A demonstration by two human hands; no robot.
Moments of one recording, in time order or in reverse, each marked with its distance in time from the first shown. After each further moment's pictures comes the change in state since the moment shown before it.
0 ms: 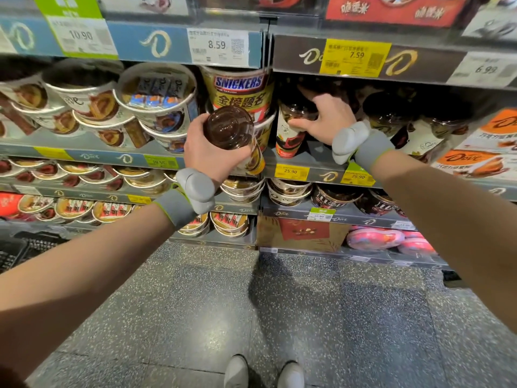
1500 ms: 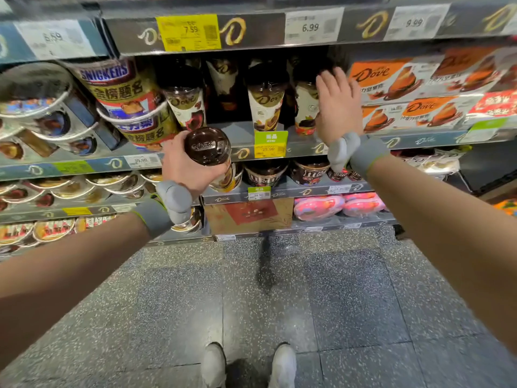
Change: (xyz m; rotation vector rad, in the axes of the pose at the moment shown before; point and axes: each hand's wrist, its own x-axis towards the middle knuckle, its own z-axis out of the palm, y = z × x) left_hand -0.096 0.044 0.104 0.190 -0.202 0.102; right_hand -0.113 0.186 -0.055 -0.394 0.319 0.084
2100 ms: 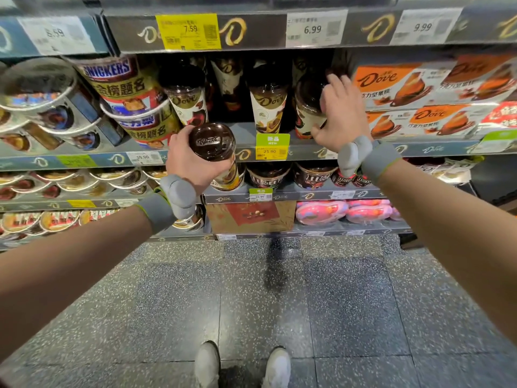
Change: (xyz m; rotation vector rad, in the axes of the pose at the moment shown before) left_hand -0.001 0.018 0.011 0.003 0.056 -0.009; right_hand 0.003 0.014 -0.005 0.128 -0.118 -0.089
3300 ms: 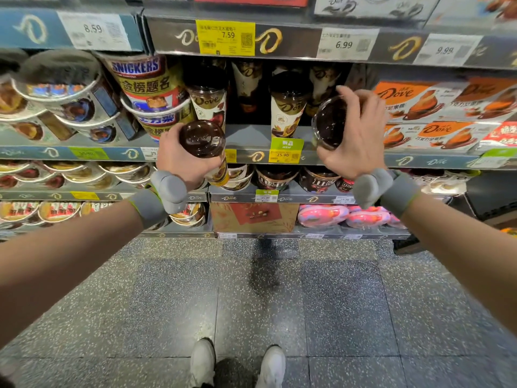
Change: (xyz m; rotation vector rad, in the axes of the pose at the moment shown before) left_hand 0.018 -0.030 -0.044 -0.018 -0.001 -0.057; right_hand -0.034 -0.043 -0.022 0.113 0.278 0.011
